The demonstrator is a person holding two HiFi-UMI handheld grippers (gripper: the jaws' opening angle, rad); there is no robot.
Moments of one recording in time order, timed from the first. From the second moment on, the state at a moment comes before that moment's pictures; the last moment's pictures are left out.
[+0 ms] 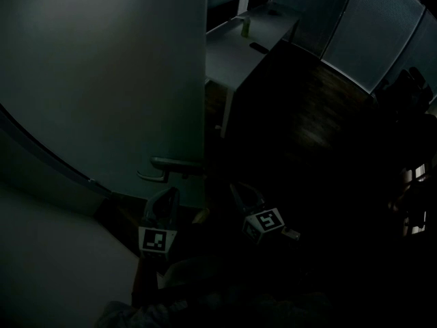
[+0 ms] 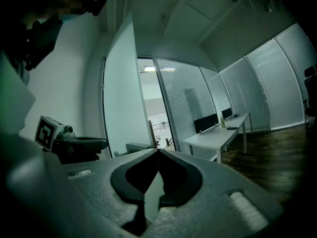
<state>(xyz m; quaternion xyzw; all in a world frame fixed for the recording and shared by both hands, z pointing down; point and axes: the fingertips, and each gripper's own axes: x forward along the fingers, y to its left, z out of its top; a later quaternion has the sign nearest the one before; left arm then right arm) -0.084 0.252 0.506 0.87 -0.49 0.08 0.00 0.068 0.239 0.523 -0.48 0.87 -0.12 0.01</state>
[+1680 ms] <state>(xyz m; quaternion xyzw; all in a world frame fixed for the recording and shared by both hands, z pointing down) -0.072 0.284 0.494 0.87 -0.49 0.08 -0.01 0.074 0.283 0.515 -0.45 0.88 -0.13 0.02</state>
